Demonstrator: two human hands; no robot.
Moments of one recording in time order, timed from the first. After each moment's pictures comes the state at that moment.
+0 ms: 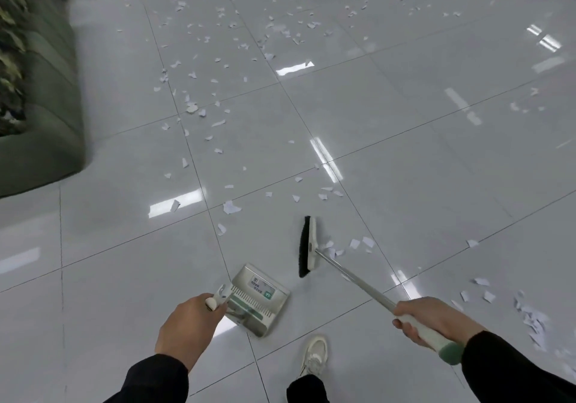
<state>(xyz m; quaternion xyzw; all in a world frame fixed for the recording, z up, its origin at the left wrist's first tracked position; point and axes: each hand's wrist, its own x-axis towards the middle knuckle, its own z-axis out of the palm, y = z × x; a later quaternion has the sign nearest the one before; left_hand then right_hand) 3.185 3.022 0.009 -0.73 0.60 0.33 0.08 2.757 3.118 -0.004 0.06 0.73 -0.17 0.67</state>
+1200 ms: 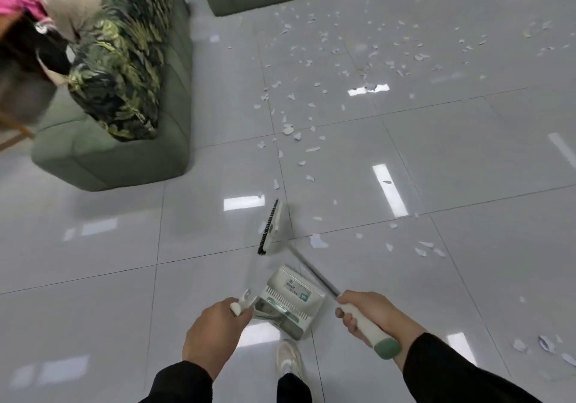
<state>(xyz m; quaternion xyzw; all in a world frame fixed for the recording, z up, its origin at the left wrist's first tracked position) 3.417 2.847 0.024 -0.79 0.52 0.31 0.01 3.120 2.820 0.020 -0.01 0.61 -0.20 0.76</state>
